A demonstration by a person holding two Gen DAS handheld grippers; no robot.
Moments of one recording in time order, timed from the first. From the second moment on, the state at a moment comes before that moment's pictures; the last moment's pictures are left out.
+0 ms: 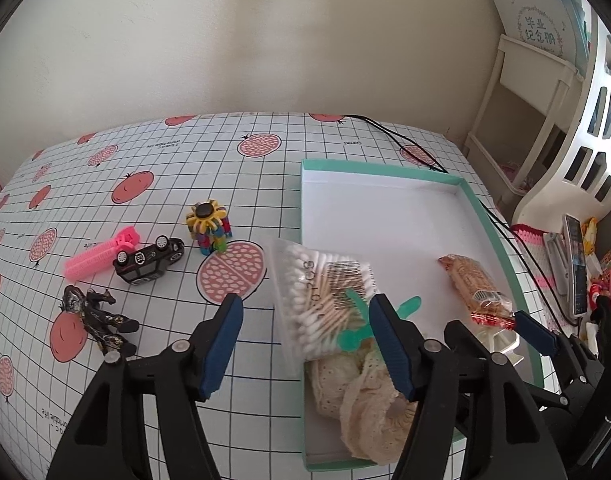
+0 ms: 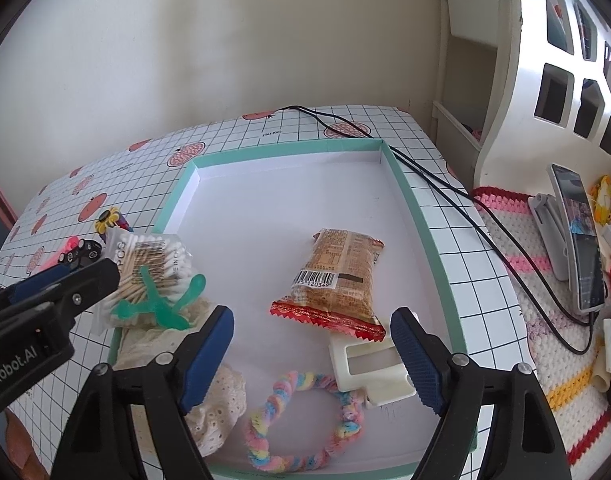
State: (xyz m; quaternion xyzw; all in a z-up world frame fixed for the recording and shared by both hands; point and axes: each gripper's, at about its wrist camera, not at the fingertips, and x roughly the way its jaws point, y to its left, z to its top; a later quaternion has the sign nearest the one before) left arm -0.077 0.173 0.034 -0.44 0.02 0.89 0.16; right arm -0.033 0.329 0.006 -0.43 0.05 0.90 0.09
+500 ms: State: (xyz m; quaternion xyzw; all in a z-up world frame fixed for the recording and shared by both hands) left arm -0.087 0.152 0.030 -0.44 0.02 0.89 0.13; right arm -0.034 0.315 0.007 -0.42 0.03 0.90 0.08
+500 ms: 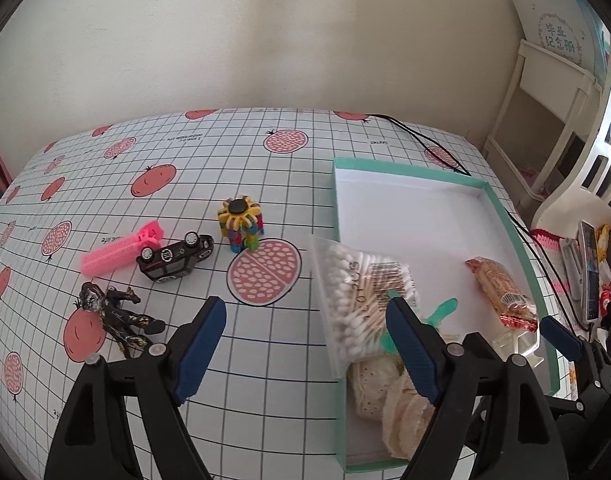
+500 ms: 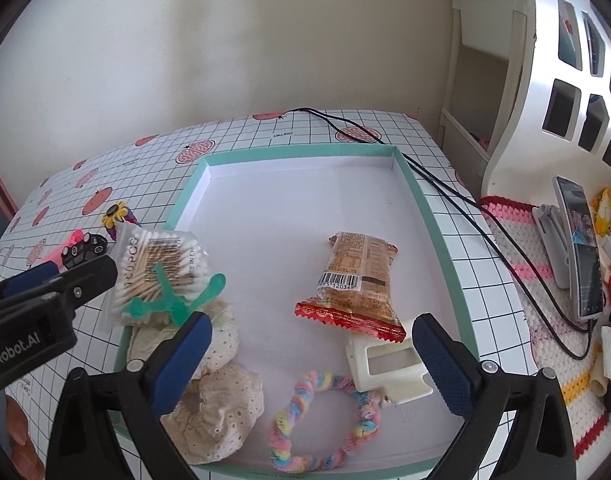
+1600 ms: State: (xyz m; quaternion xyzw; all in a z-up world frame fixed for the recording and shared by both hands) left arm -0.139 -0.053 -0.003 -0.49 -0.11 0.86 -0.05; right arm -0.056 0.172 0.036 -0.39 -0.01 0.92 -0.02
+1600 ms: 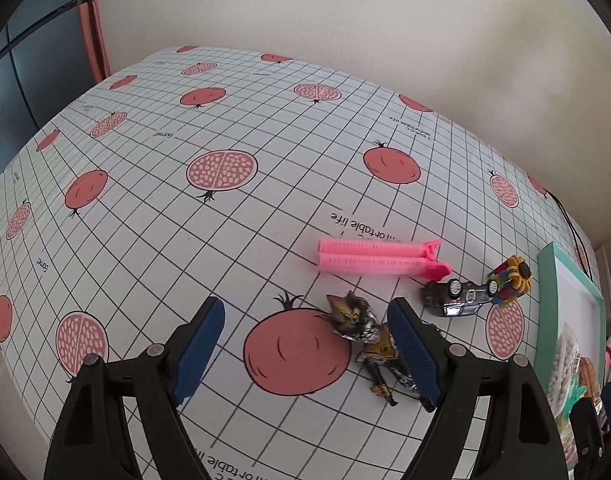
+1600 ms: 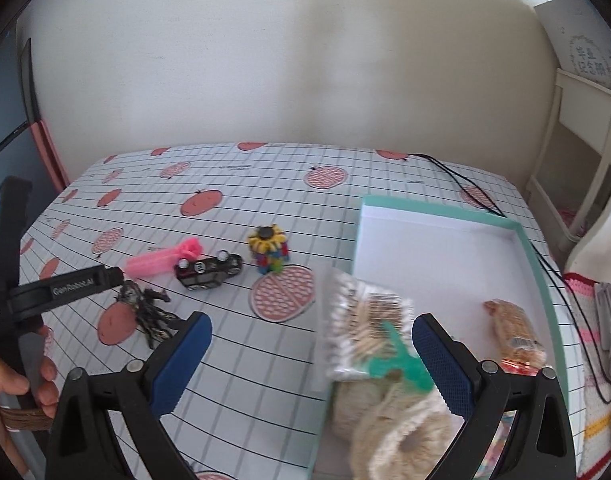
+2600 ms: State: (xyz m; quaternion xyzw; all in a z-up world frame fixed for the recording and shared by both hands) left arm -0.150 -0.008 -0.032 -0.53 -0.11 0.84 0.04; right arm -0.172 0.137 0.027 -0.45 -0.03 0.89 -0.04
